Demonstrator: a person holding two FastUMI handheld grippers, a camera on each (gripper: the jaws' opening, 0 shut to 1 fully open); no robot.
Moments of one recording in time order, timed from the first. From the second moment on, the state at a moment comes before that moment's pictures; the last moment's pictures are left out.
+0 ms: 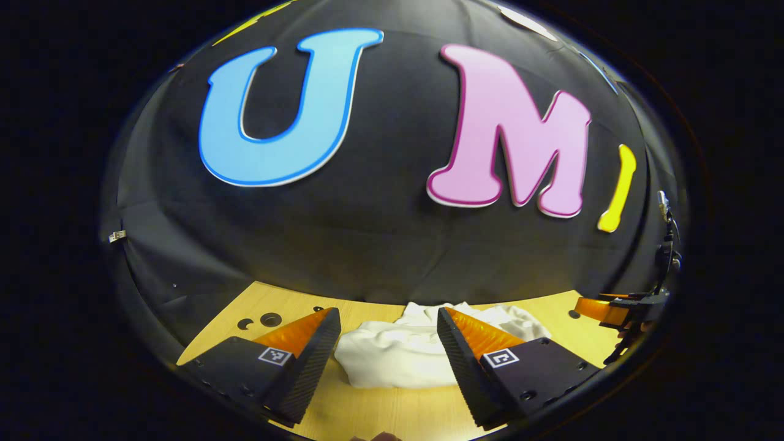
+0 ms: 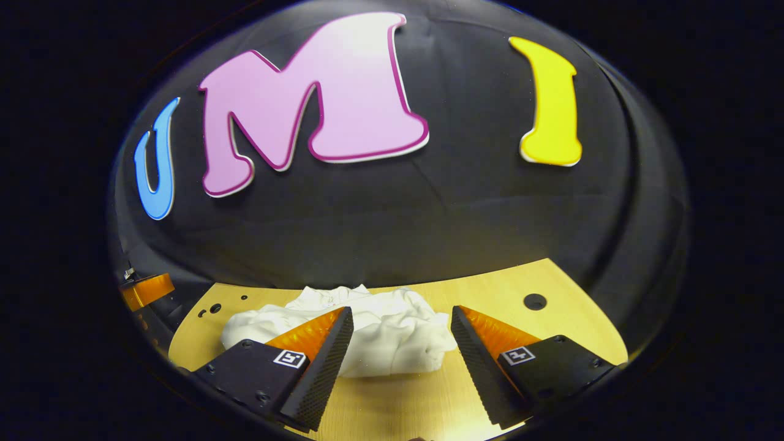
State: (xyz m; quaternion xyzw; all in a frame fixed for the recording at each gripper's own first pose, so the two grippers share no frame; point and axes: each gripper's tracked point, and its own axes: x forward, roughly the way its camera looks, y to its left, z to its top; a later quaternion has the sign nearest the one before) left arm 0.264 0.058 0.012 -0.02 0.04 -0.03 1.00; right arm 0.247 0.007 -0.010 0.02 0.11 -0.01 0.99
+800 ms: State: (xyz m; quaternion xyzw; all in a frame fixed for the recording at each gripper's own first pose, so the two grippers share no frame) left arm -0.011 0.106 0.010 -0.10 0.00 -0.01 1.00; right arm -0.028 0.006 0.028 0.01 0.04 -0.01 1.00
